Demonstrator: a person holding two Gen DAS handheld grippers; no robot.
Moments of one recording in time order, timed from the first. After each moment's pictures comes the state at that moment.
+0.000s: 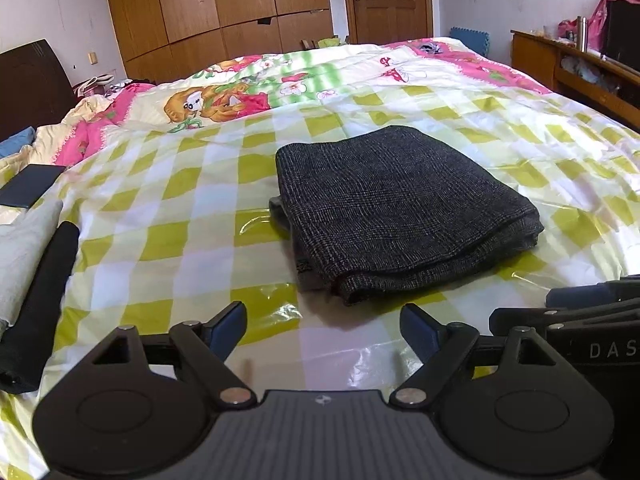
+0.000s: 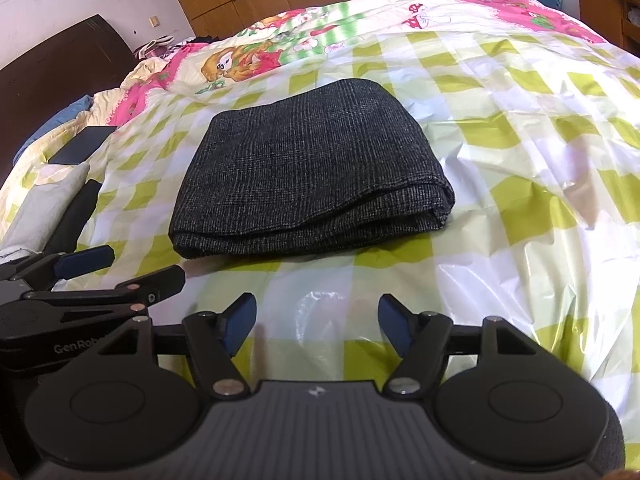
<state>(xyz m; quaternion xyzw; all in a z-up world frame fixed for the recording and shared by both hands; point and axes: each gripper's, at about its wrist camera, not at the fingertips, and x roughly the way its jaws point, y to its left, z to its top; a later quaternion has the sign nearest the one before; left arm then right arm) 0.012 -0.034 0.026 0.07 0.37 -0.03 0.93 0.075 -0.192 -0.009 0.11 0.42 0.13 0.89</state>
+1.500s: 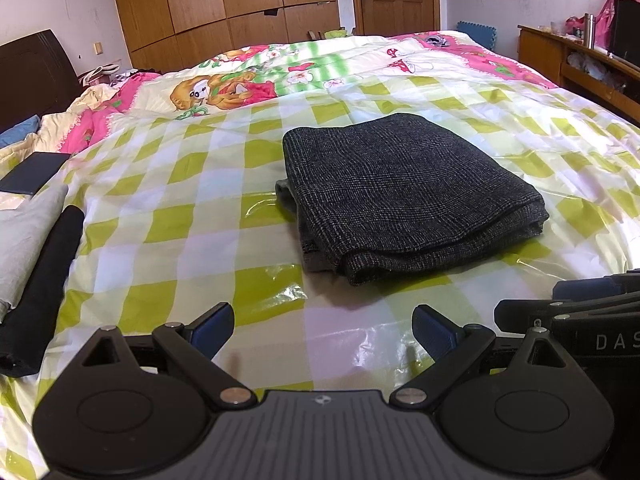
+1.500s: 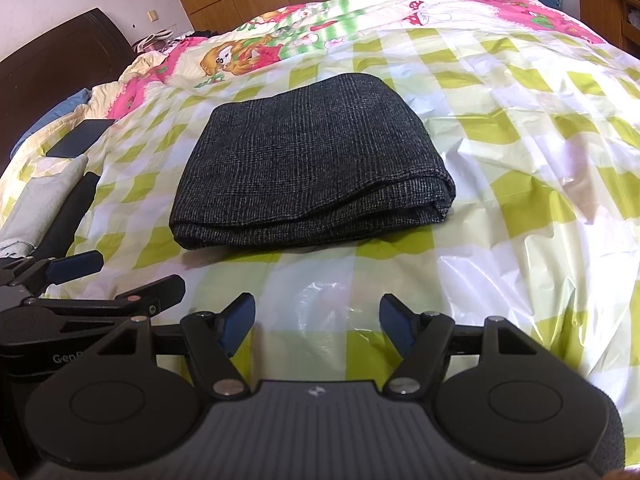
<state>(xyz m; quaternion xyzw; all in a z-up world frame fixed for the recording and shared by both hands) 0.006 -0.030 0.020 0.06 0.38 -0.02 0.92 0.073 -0.187 -0.012 0.10 0.43 0.13 0.89</state>
